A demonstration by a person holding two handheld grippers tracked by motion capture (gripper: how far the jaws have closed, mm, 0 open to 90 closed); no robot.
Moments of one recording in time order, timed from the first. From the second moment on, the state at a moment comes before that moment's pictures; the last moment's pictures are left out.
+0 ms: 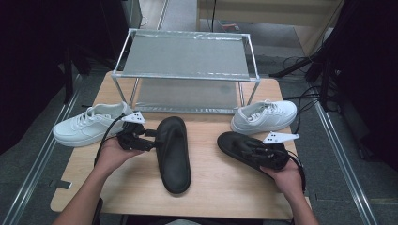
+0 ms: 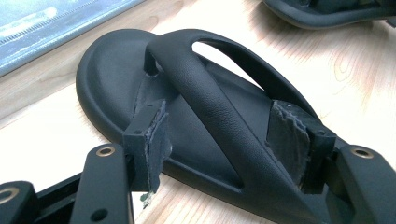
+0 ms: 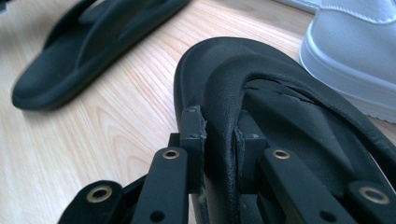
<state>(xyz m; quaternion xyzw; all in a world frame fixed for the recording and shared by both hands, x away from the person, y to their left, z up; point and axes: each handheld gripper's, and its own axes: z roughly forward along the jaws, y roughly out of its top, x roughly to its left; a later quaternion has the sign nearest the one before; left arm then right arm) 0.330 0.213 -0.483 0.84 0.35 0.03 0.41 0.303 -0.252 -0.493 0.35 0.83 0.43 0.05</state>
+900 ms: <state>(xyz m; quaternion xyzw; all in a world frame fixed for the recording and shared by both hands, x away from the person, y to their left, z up) 0.321 0.219 -0.482 0.84 0.35 0.04 0.41 0.313 -0.184 -0.477 0.39 0.81 0.43 0.06</state>
